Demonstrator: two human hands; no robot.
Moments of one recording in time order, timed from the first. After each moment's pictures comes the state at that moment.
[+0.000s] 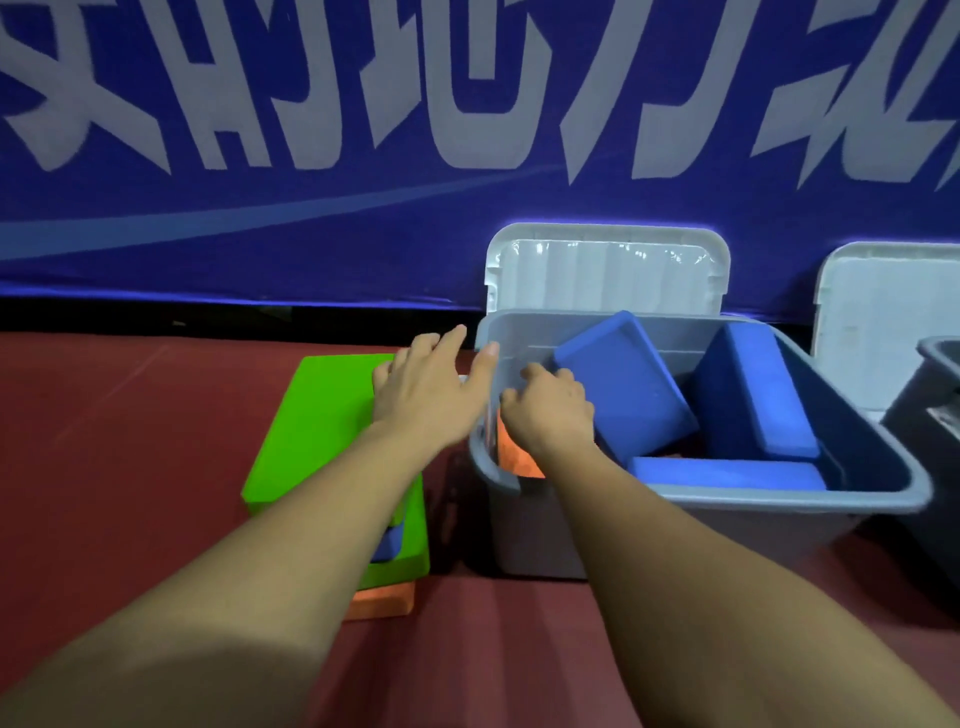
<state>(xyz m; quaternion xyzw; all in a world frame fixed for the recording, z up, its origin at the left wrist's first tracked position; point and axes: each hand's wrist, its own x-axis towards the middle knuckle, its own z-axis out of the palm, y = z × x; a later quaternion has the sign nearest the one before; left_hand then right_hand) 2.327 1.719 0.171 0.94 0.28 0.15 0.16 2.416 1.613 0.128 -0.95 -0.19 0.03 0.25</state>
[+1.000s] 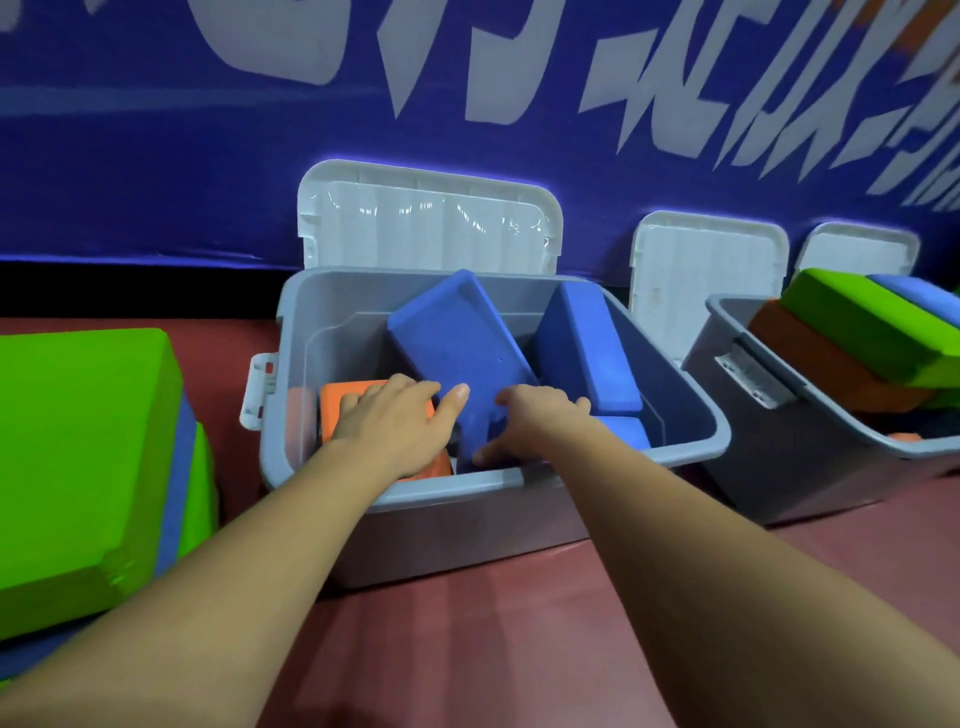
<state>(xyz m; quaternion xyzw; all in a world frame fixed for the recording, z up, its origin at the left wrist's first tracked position) 2.441 1.634 0.072 0.97 0.11 0.00 0.20 2.507 1.472 0.095 -0.98 -0.11 0.16 0.00</state>
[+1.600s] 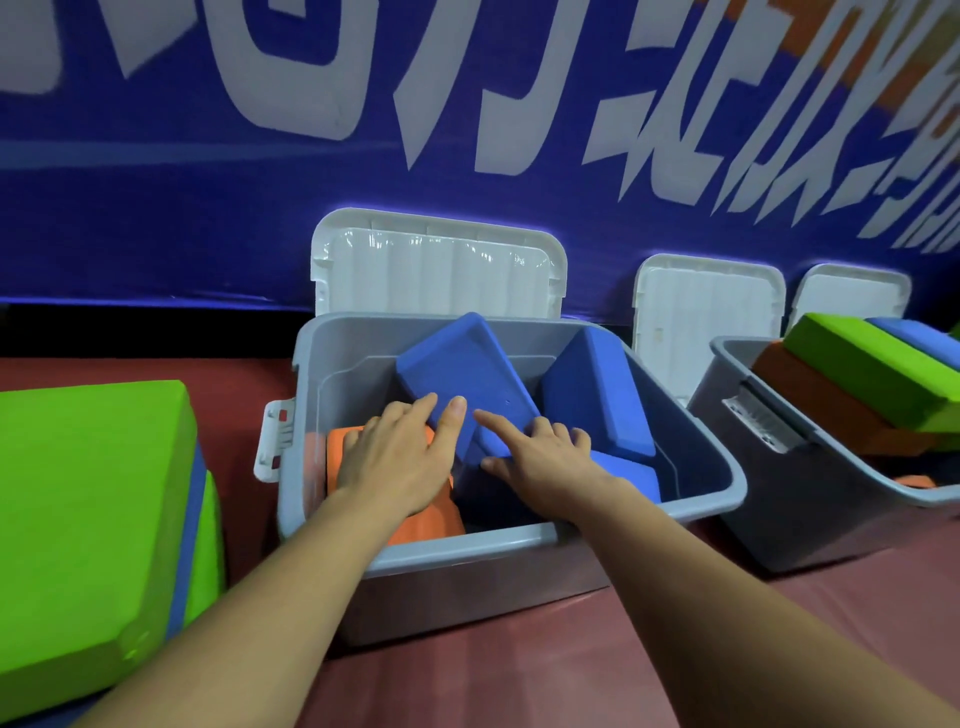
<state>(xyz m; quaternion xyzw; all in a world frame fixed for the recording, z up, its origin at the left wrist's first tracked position) 2.444 1.645 0.081 0.95 0.14 0.07 0.28 2.510 1.473 0.084 -0.97 -0.22 0.06 0.02</state>
